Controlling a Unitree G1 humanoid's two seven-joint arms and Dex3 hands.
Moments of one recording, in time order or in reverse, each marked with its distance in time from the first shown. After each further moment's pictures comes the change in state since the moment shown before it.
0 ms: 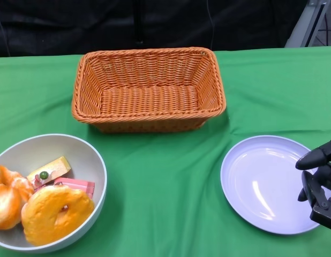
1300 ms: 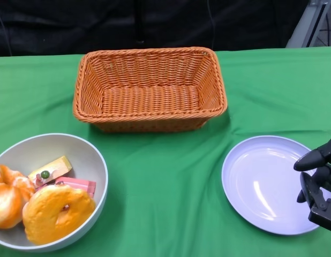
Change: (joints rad) left arm 0.005 -0.055 0.063 -0.220 -0.193 0.443 -0.098; right arm 0.002 0.006 0.009 0.000 -0.018 0.004 -0.003
